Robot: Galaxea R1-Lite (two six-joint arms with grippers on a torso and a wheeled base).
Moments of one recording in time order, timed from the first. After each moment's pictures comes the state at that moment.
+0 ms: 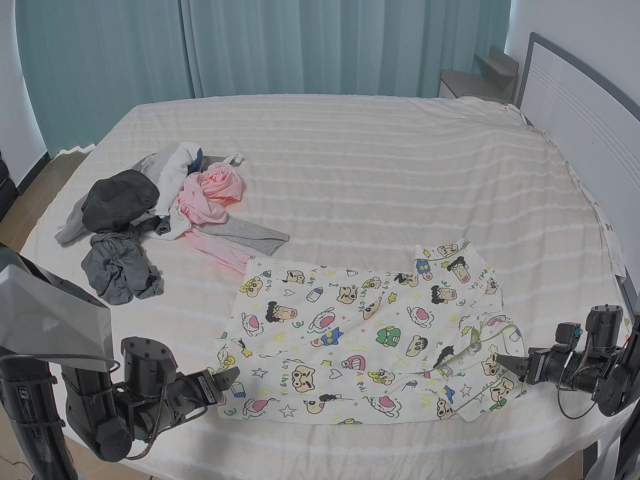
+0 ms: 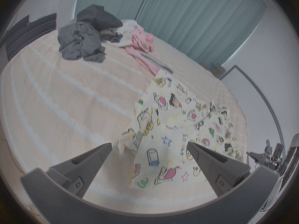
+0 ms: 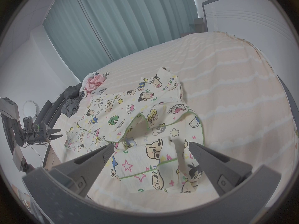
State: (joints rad) left arm -0.40 2.16 -0.11 -1.43 0.09 -0.65; right arm -0.06 1.98 -0.02 -1.37 0.33 0.10
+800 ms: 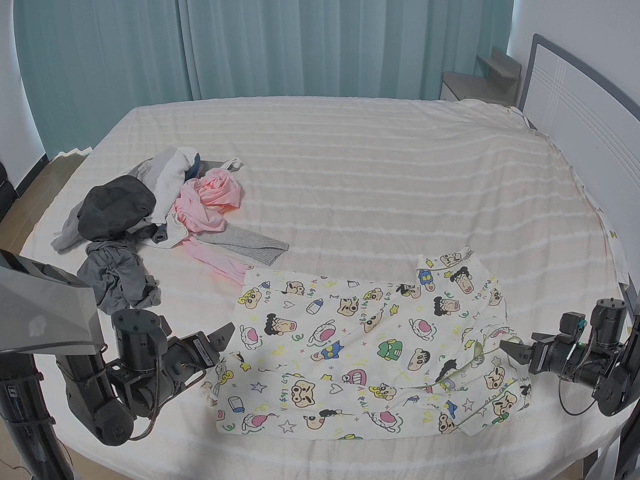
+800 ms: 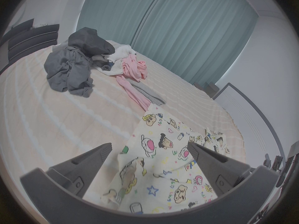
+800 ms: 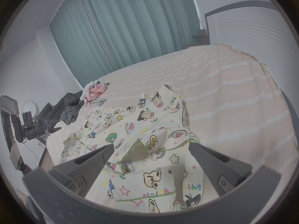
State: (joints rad) left arm -0.36 2.10 -0.22 -1.47 0.15 -0.61; right arm -0.06 1.98 -0.02 -1.48 0.33 0.10
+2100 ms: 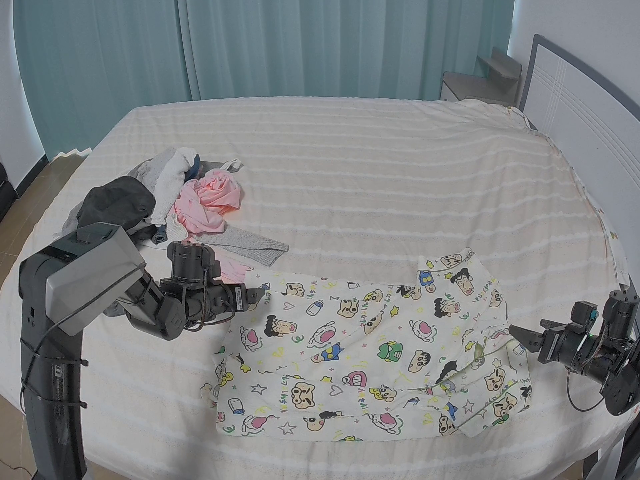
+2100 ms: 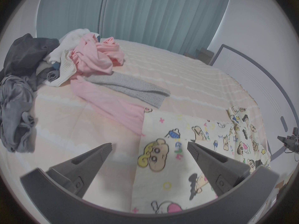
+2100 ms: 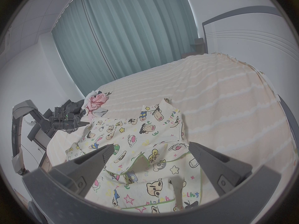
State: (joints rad) left arm -0.22 2.39 -1.13 -0.69 -0.10 -0.21; right arm -0.08 1.88 -0.02 -1.48 0.33 0.14
